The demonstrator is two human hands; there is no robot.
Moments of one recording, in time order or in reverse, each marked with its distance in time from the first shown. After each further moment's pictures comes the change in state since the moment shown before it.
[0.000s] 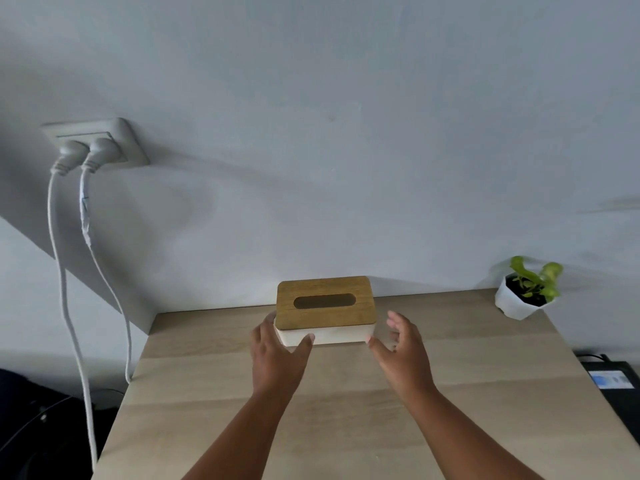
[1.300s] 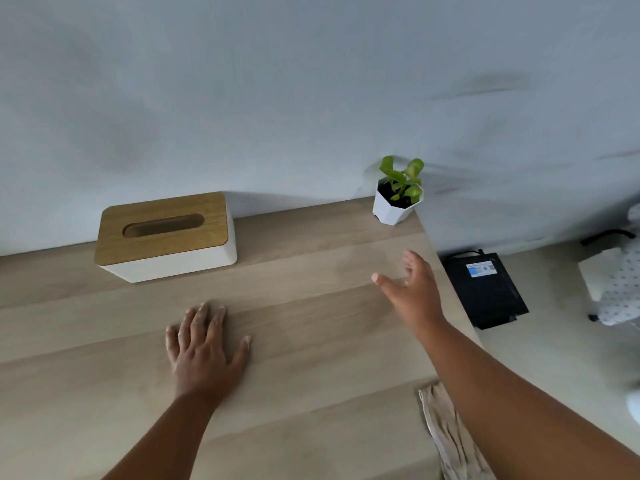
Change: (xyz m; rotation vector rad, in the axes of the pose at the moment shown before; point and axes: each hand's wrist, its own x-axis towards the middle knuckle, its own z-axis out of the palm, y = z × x) left_hand -0.120 -0.060 0.147 0.701 -0.177 0.354; right_hand 0.023 0.179 -0.222 -0.115 0.137 0.190
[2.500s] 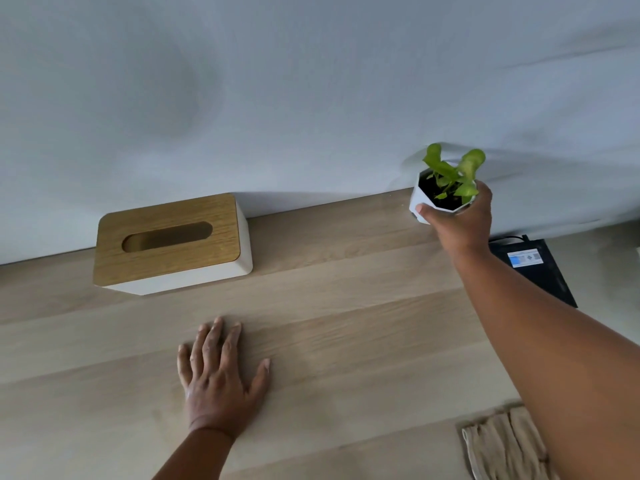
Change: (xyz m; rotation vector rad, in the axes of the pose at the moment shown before) left_hand 0.004 0.000 0.002 0.037 -0.020 -0.010; right_hand 0.167 -0.026 0.017 0.211 0.263 0.023
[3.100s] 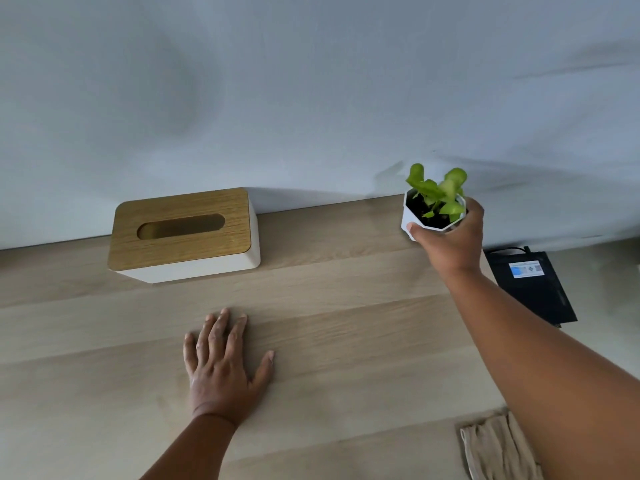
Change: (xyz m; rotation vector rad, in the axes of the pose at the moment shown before) left_hand -0.001 -0.004 0.008 -0.021 0.046 -0.004; right_hand -0.045 -0.008 0.004 0.006 -0.044 -0.090
